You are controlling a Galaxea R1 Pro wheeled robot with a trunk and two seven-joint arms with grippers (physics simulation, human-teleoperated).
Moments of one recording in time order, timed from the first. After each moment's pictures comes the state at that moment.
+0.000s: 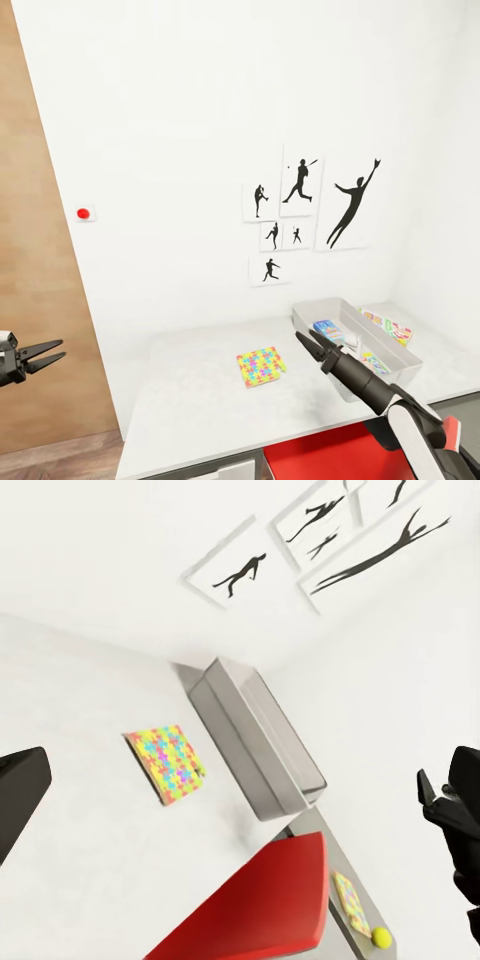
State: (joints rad) left arm -0.60 0.68 0.39 -0.51 0.19 0.73 -1.57; right arm -0.16 -0.16 -0.04 -1.54 -0.73 0.38 0.66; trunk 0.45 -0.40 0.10
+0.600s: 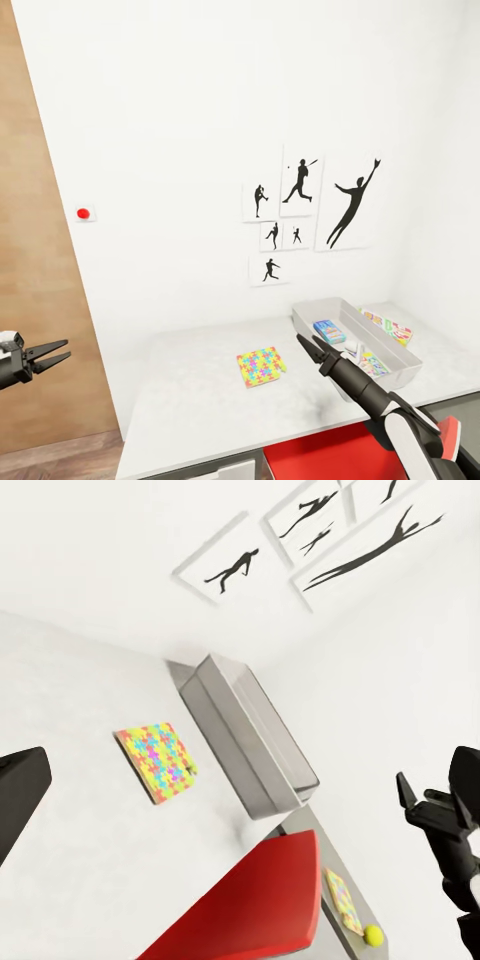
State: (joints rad) left arm -0.60 0.66 0.39 -0.51 0.19 0.73 -1.57; right arm -0.13 -0.13 -0.04 -1.53 -0.73 0.34 0.56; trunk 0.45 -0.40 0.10
